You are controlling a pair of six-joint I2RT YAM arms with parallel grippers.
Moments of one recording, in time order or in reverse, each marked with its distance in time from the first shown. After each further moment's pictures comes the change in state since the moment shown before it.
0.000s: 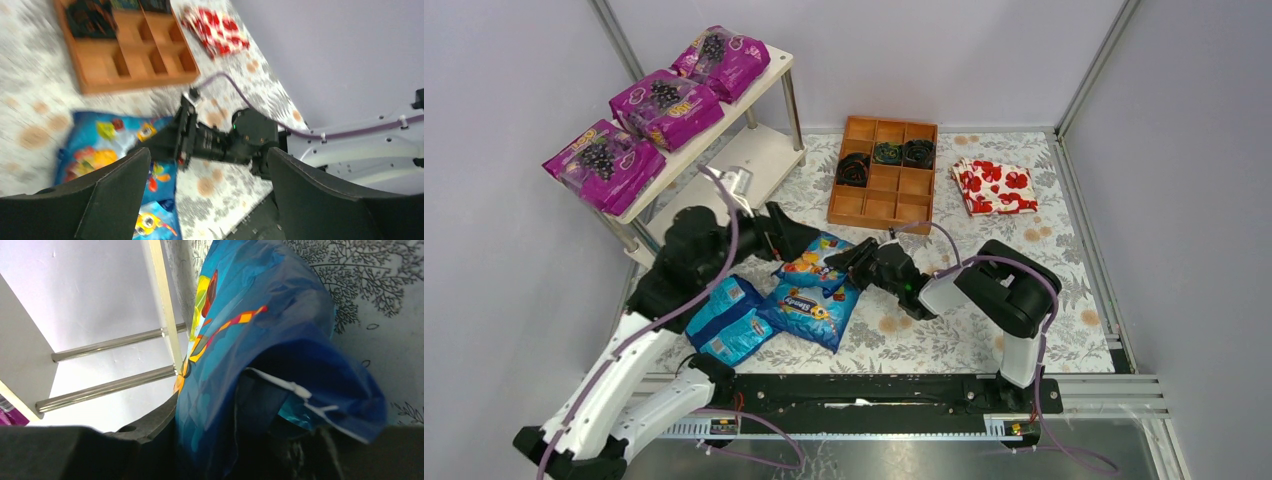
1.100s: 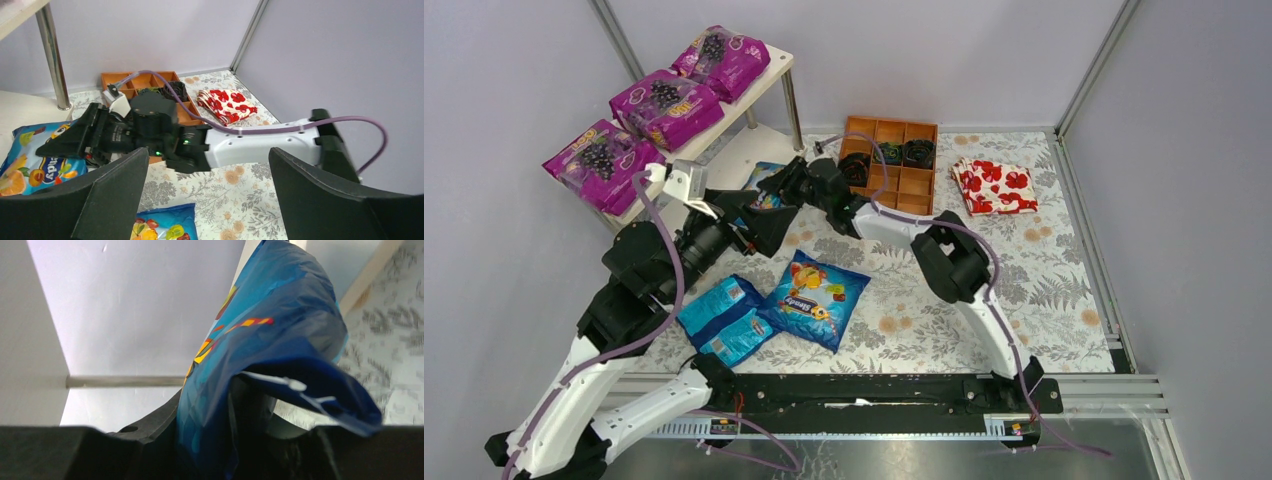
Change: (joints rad) left arm -0.183 -0.068 0.285 -0.058 -0.338 0.238; right arm -0.045 0.437 1.094 -0.485 -0.131 -0.297
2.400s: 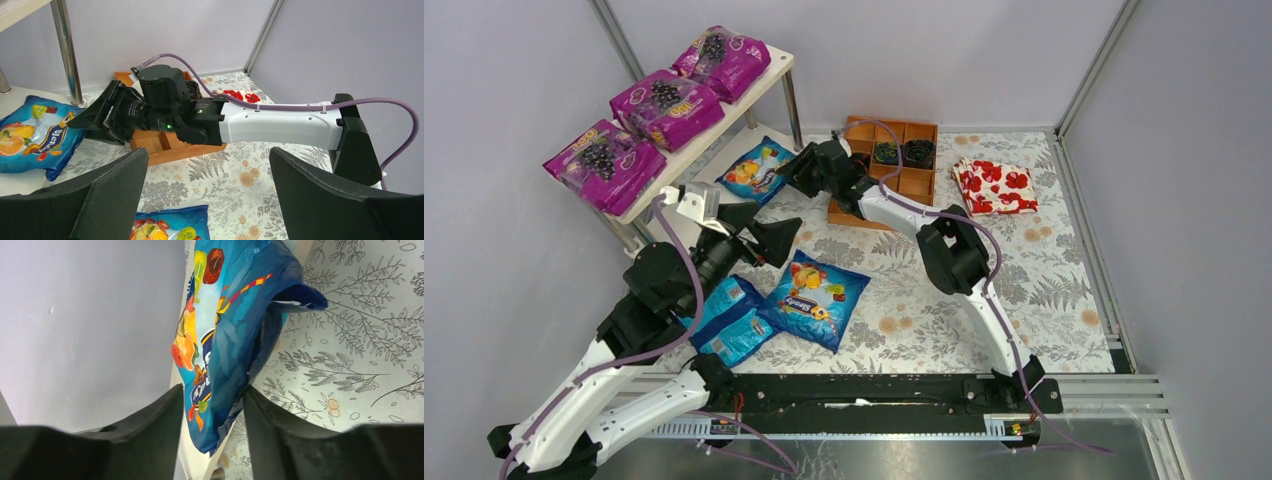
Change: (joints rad) left arm -0.103 -0.093 -0.198 0.132 -0.158 0.054; right arm -0.079 0.116 0.257 -0.322 0.090 -0.055
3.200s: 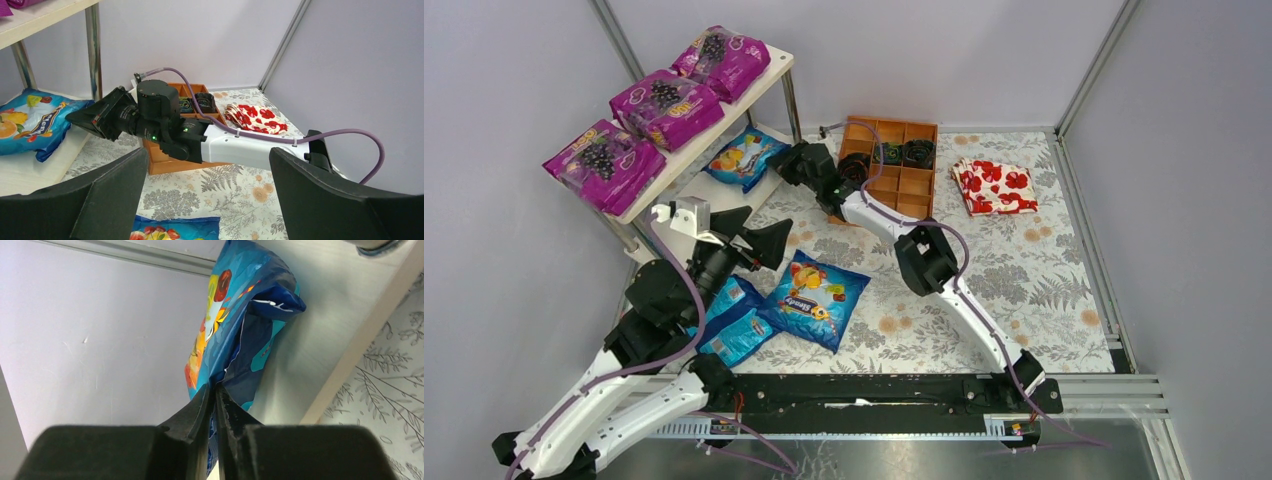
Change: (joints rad) left arm 0.000 -0.097 -0.144 0.124 -0.085 0.019; right arm 0.016 0.339 0.432 0.097 0.072 0.032
